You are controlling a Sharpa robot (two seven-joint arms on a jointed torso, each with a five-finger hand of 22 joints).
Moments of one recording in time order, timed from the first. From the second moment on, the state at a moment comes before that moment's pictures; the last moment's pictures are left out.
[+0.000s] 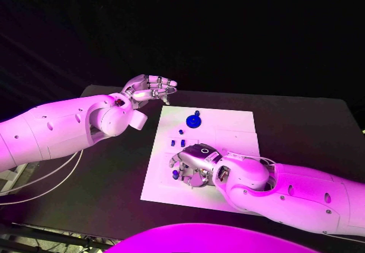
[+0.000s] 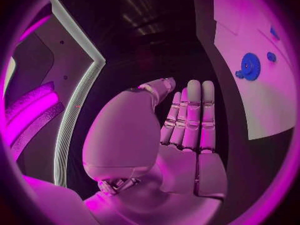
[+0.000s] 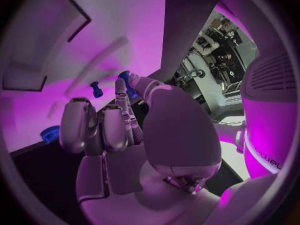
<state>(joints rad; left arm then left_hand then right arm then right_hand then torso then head) 1.19 -0.91 -0.01 1.42 -0.16 -0.12 0.34 1.45 -0.19 0.52 0.08 0.23 0.79 0.20 0.30 0.27 0.84 0.17 0.51 0.16 0.98 0.08 1.06 0.41 0.17 0.78 0.18 0.92 0.74 1.09 -0.56 -0.20 1.71 -1.67 -0.27 -0.21 1.36 -0.24 0.56 0.12 0.06 0.80 0.13 0.19 0.32 1.26 0.06 0.13 0.11 1.47 -0.03 1.32 1.10 0.06 1.45 0.08 1.21 1.31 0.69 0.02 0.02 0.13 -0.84</state>
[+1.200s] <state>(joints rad) 1.19 -0.92 -0.02 1.43 -0.16 -0.11 0.33 1.45 -0.19 0.52 0.08 0.23 0.78 0.20 0.30 0.26 0.83 0.17 0.51 0.16 0.98 0.08 1.06 0.41 0.17 0.78 0.18 0.92 0.74 1.19 -1.10 -0.19 1.92 -1.21 -0.34 -0.29 1.21 -0.07 -0.10 0.29 0.18 0.84 0.11 0.57 0.46 1.46 0.02 1.38 1.31 1.47 -0.04 1.53 1.31 0.03 1.46 0.07 1.48 1.31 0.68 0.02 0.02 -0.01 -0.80</state>
